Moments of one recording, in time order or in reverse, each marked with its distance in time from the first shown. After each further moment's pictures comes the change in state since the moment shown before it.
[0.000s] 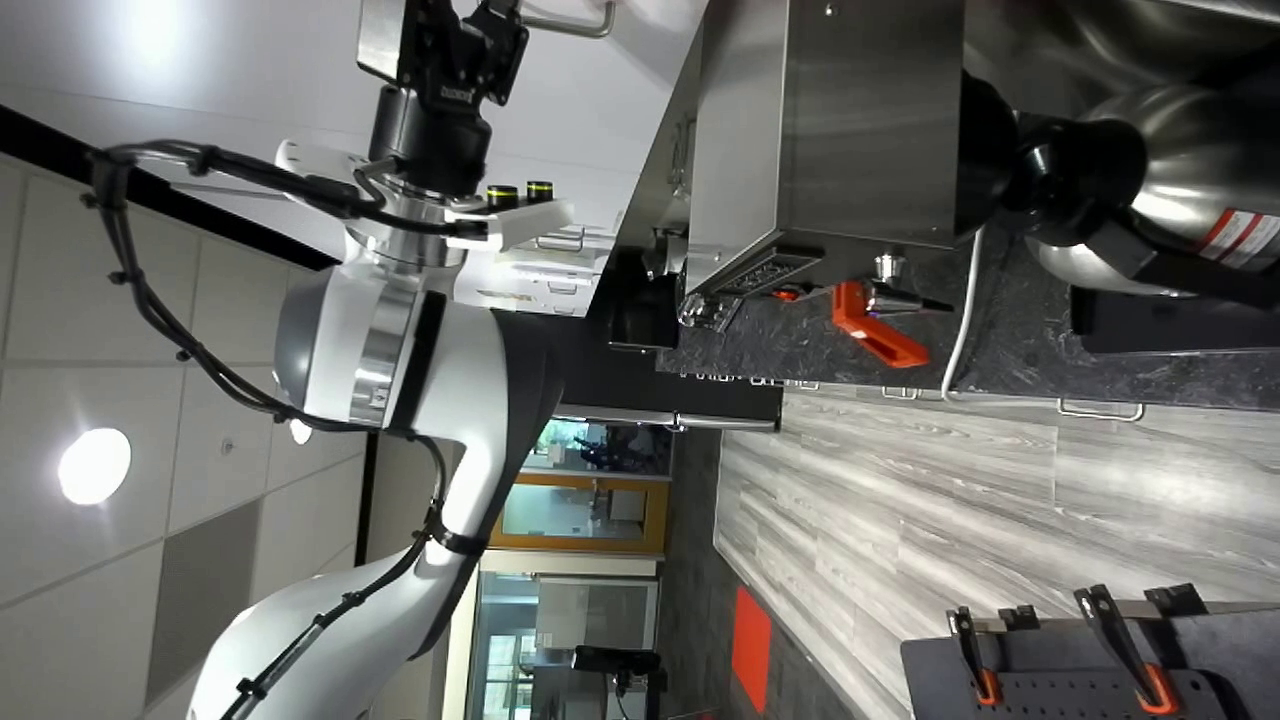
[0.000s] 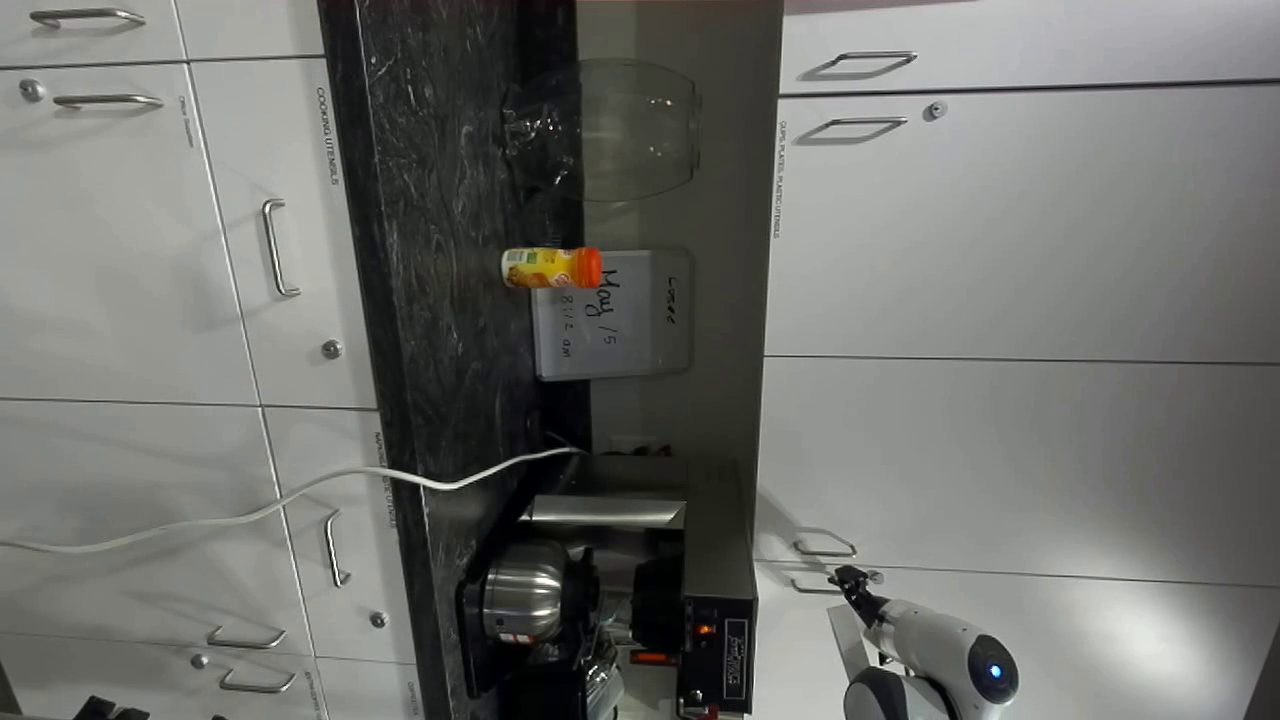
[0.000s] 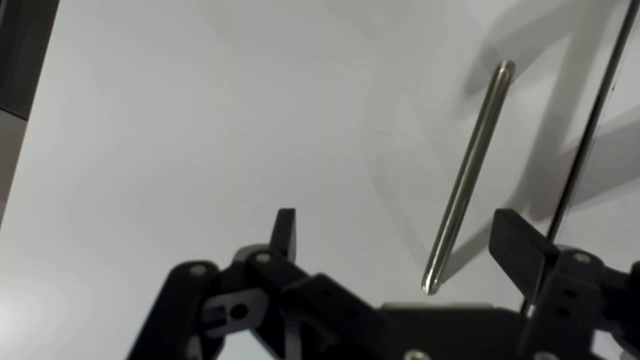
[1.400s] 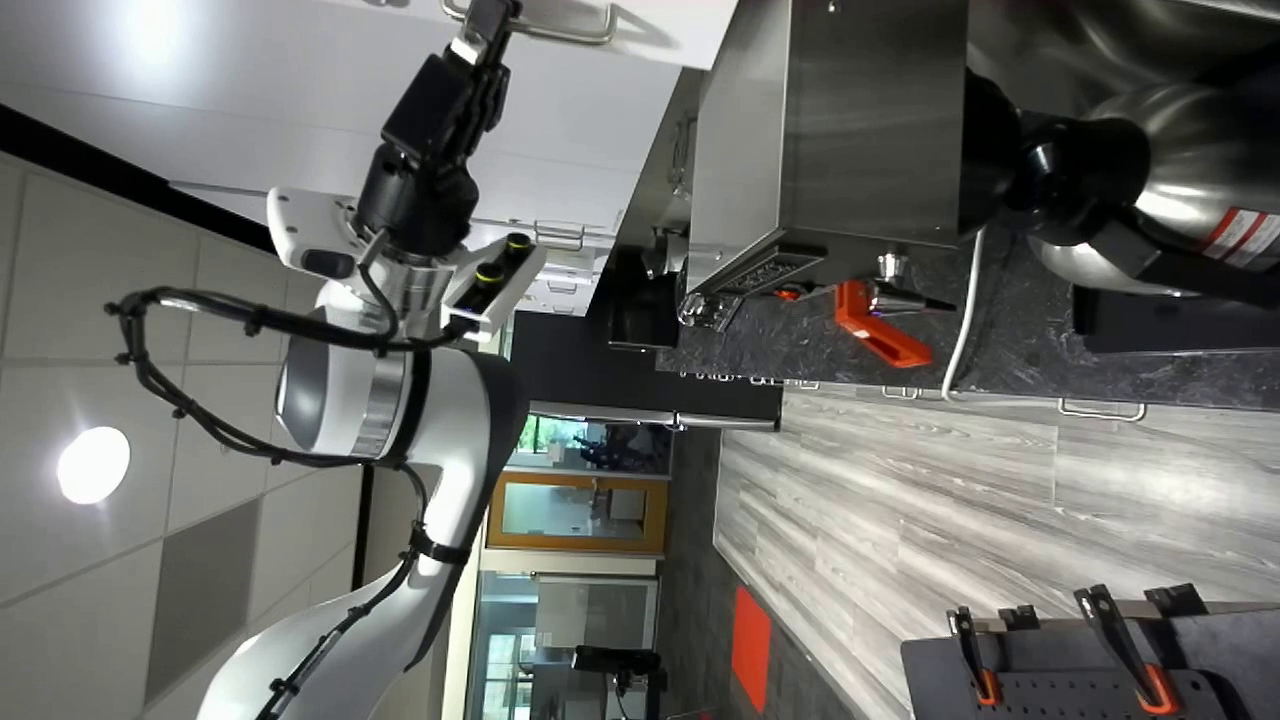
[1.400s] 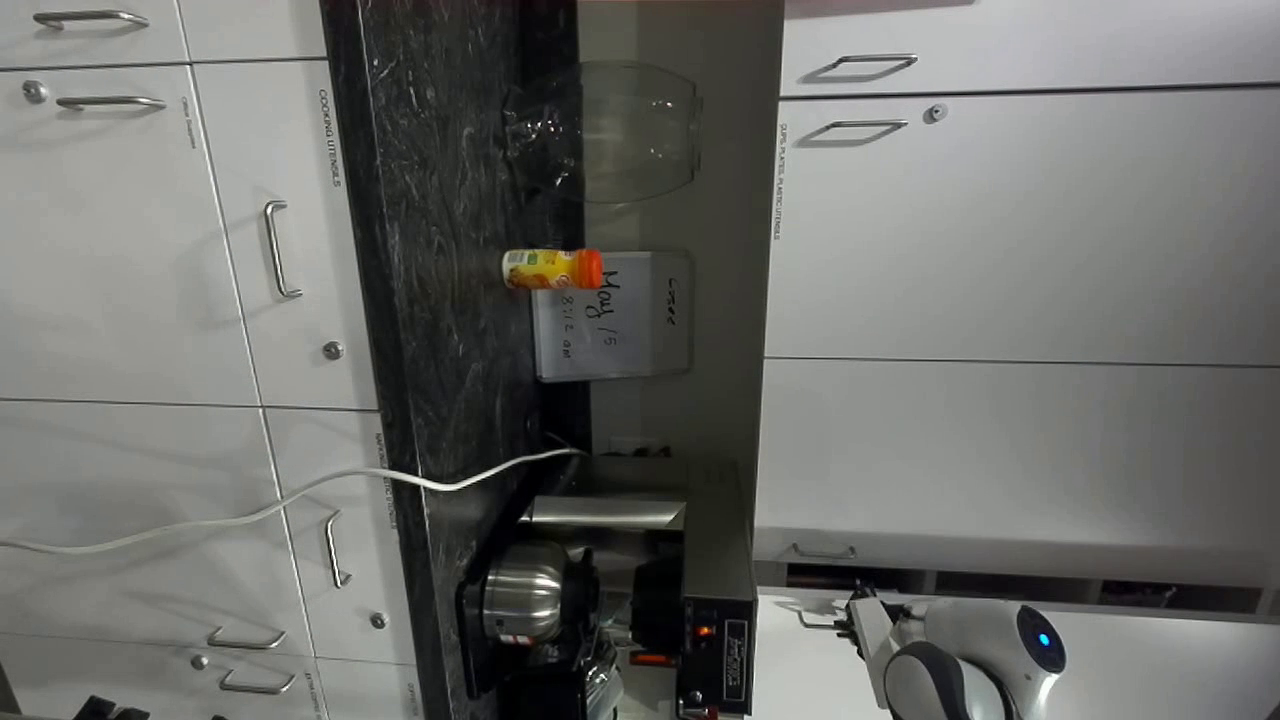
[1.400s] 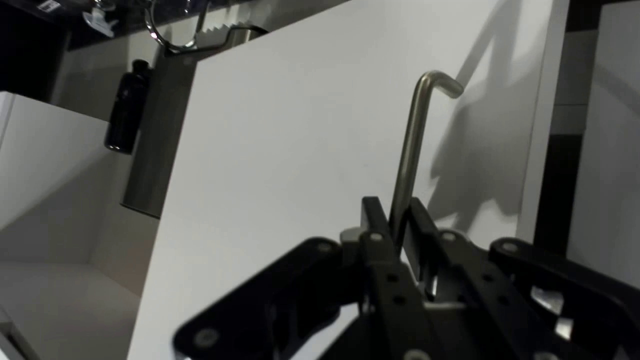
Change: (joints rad) arm 0.026 -0.119 0.124 -0.063 0.211 -0.414 0.000
